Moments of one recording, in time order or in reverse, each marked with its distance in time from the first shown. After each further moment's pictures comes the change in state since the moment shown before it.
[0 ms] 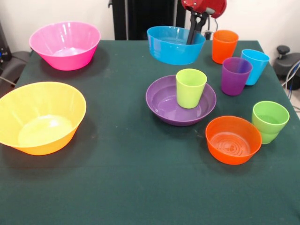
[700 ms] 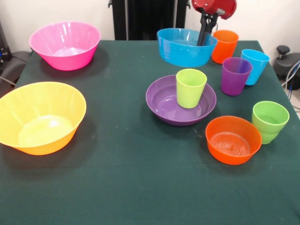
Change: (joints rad) arm 0.007 0.008 -0.026 -0.037 0.000 0.001 0.025
